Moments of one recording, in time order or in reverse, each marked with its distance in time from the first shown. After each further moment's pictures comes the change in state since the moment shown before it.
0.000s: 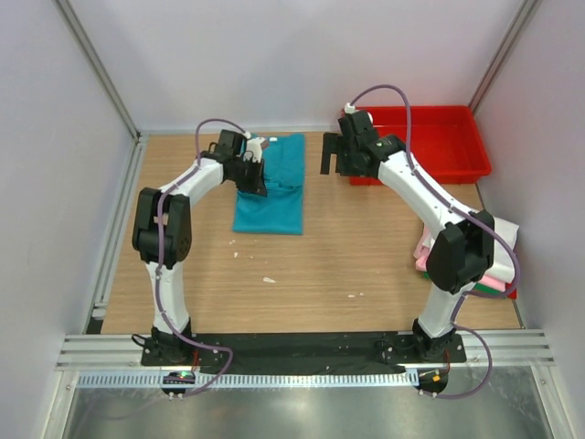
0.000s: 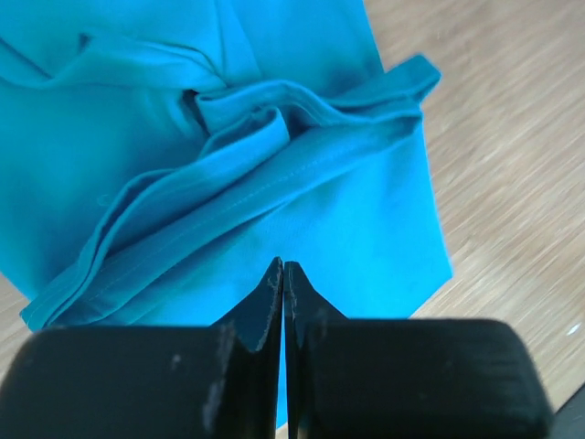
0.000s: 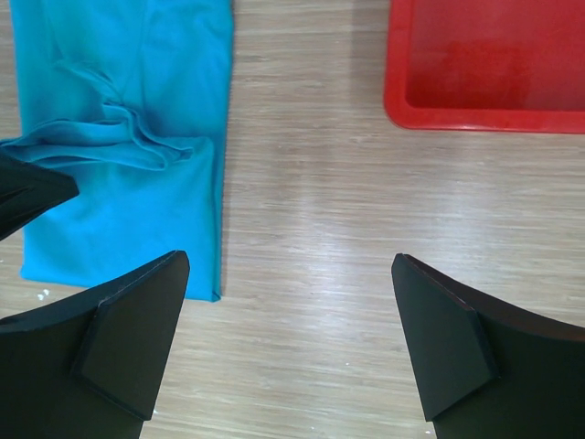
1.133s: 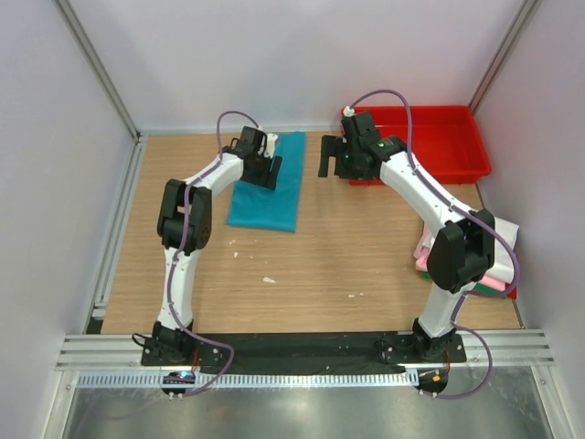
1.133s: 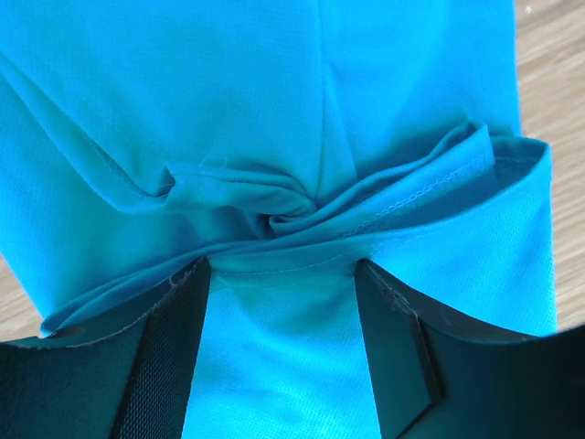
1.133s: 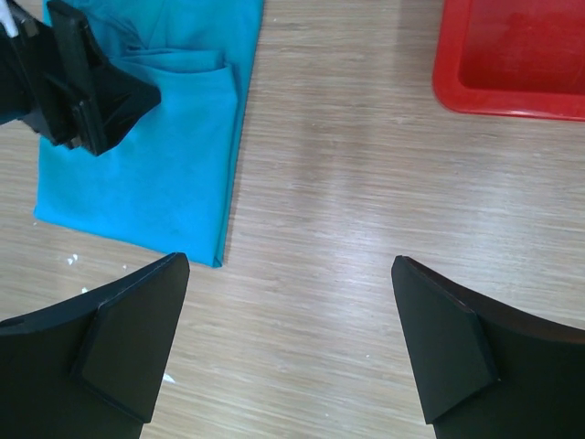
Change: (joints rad) left arm -0.069 0.235 0.254 -0.017 -0.340 0.099; right arm -0.022 0.001 -0.040 0.016 -0.123 0.001
